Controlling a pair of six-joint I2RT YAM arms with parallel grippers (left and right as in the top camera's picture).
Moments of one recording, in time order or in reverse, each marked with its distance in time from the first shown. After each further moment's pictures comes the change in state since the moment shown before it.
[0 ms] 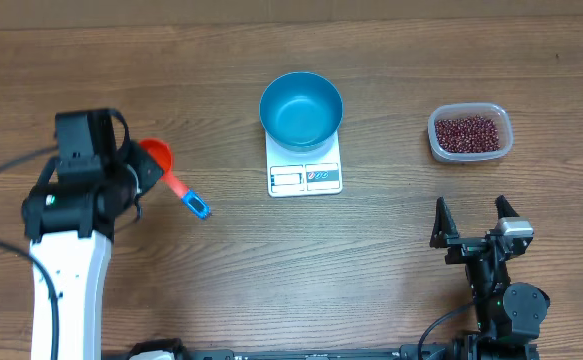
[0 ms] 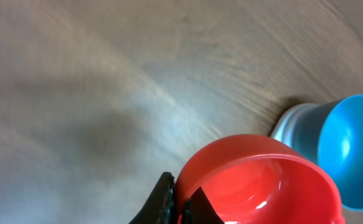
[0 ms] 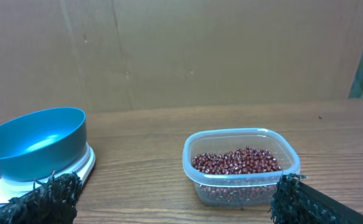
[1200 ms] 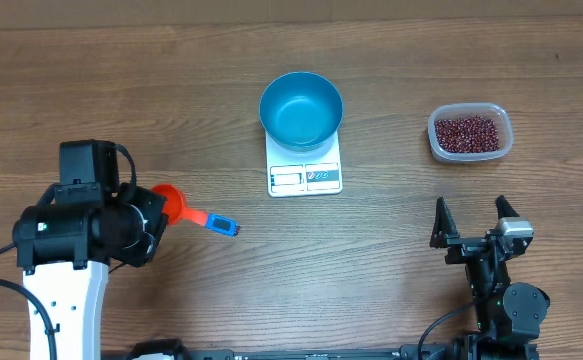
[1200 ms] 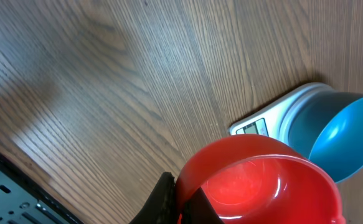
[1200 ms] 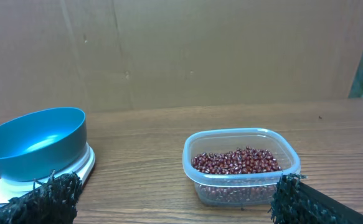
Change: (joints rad) left arm -0.011 -0.077 0.000 -0.321 0.147 -0.486; right arm 0.000 0.000 0.000 0.000 0.000 0.001
